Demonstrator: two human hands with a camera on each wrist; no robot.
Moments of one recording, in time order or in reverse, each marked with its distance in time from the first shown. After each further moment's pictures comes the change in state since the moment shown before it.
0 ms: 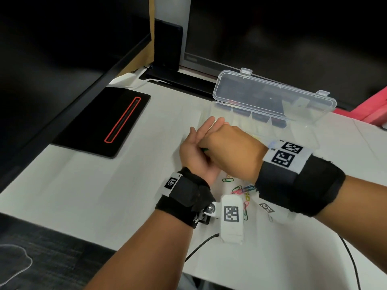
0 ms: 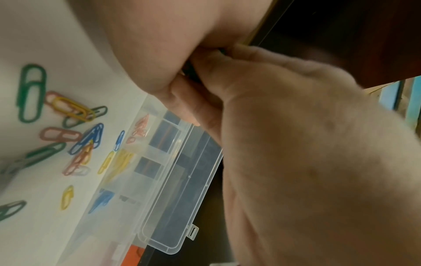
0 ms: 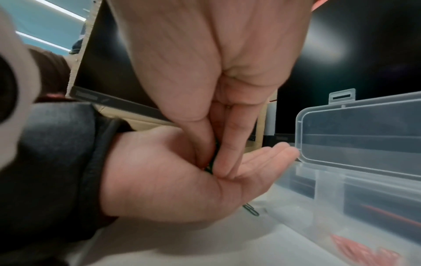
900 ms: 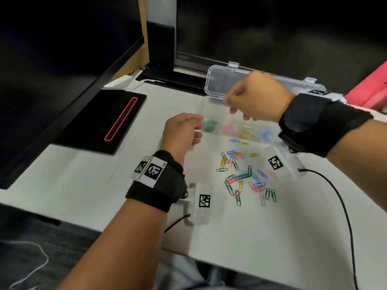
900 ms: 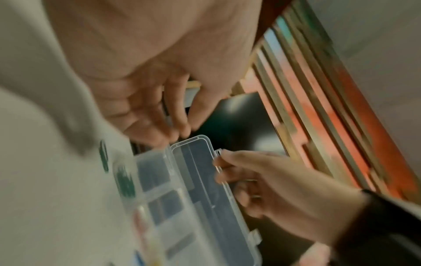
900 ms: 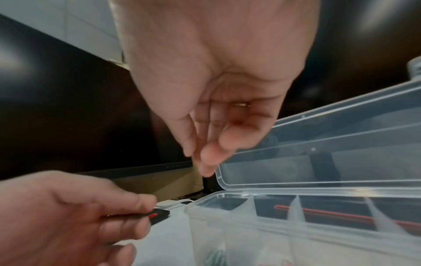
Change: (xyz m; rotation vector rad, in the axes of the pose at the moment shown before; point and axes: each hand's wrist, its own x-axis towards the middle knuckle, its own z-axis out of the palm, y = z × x) left_hand -0.018 0.041 0.022 0.978 0.196 0.243; right_hand -0.005 0.086 -0.040 0.641 0.181 0.272
